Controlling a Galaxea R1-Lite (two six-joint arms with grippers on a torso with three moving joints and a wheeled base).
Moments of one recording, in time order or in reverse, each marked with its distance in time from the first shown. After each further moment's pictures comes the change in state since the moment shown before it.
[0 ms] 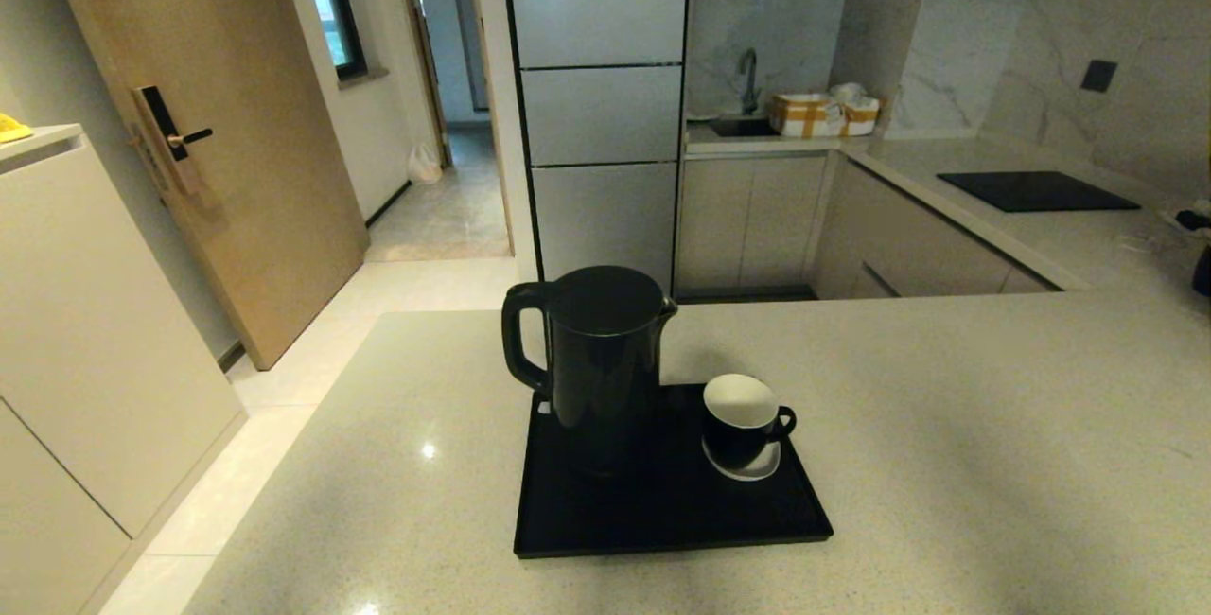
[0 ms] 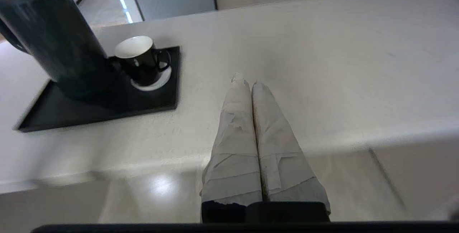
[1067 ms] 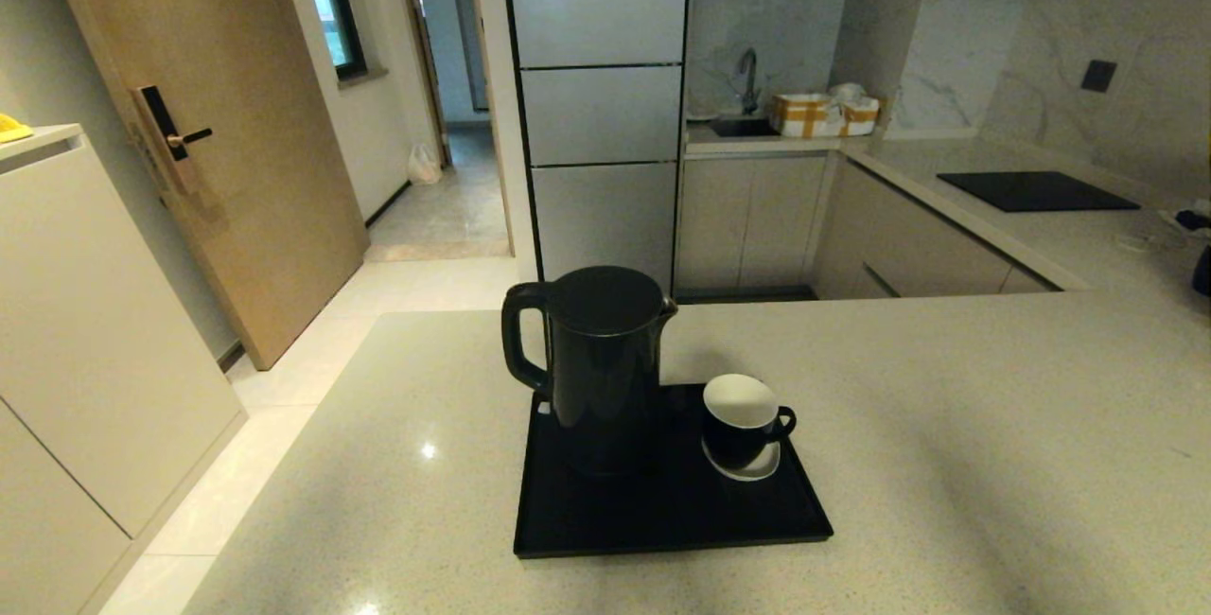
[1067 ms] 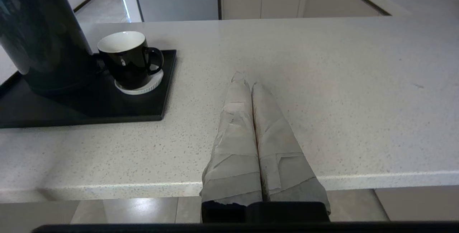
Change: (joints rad) left arm 0.000 0.000 0.000 0.000 0.000 0.000; right arm -0.001 -0.015 0.520 -0.591 0.042 -0.098
